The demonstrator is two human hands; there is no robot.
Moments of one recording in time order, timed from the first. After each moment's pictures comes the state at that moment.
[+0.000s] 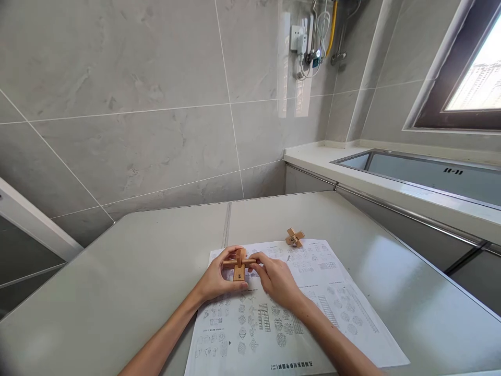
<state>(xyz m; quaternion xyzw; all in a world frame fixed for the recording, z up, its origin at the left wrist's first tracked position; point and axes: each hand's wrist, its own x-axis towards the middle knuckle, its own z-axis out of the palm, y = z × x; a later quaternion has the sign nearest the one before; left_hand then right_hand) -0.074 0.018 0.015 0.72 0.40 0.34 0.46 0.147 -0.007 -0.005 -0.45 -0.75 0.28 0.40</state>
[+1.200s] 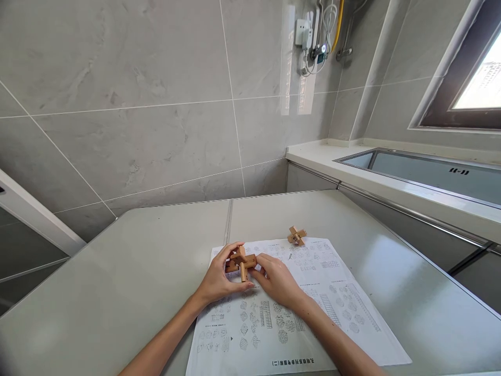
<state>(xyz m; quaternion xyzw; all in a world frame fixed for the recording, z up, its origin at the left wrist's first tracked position) -0.066 0.008 0.013 0.76 0.39 0.38 0.36 0.143 -0.005 -0.013 -0.45 -0.76 0.30 0.37</state>
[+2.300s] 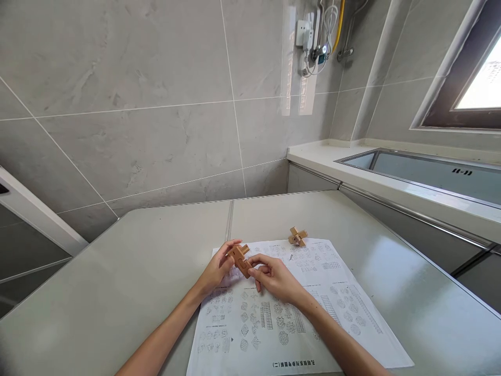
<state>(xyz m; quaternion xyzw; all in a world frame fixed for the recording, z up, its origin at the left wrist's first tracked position) -0.078 0.018 0.015 0.63 0.37 0.38 0.57 0.148 -0.010 0.007 -0.38 -0.66 0.53 0.37</state>
